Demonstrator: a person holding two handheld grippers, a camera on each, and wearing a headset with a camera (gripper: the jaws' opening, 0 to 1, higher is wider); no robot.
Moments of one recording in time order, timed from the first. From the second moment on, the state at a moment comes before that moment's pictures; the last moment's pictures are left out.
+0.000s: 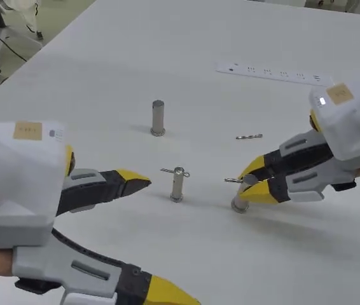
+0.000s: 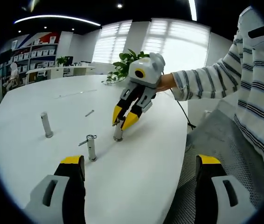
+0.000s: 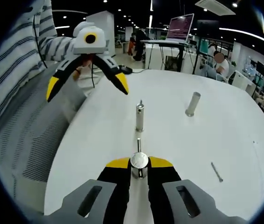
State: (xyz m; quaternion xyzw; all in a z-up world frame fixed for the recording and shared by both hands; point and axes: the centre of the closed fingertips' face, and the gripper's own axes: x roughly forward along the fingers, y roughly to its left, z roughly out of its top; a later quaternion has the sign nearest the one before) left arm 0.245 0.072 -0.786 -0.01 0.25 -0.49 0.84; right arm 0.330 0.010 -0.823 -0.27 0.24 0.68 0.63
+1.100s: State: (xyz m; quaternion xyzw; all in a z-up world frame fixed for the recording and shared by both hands) left arm 0.253 0.106 -0.782 -0.02 0.24 -0.45 0.86; right arm 0.326 -0.003 -0.786 -0.17 0.22 0.62 0.74
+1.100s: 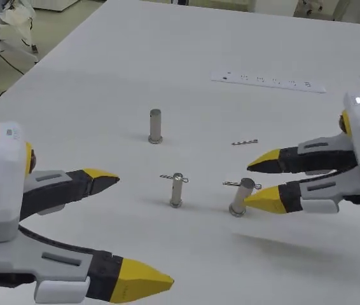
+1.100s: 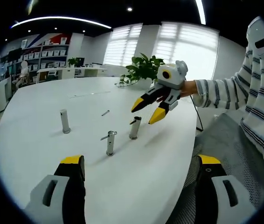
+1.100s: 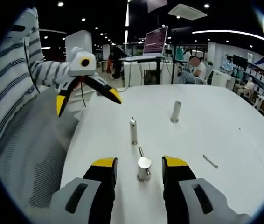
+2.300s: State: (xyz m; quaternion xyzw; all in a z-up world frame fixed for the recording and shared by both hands) left arm 0.299 0.166 -0.782 -0.04 0.24 -0.35 0.91; right arm 0.286 -0.072 -0.788 -0.04 0.29 0.44 0.85
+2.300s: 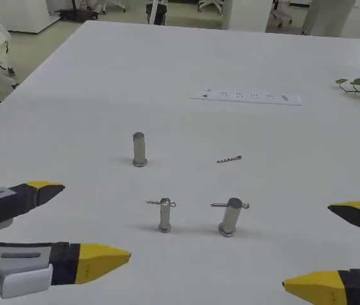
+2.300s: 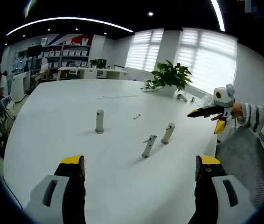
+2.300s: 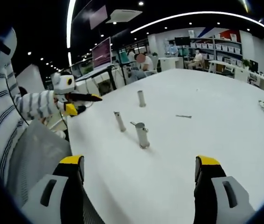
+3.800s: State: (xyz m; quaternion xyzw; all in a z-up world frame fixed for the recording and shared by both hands) left arm 0.459 0.144 -0.821 0.06 0.23 -0.28 0.93; right arm 0.272 -0.081 -0.796 -0.03 0.31 0.42 0.85
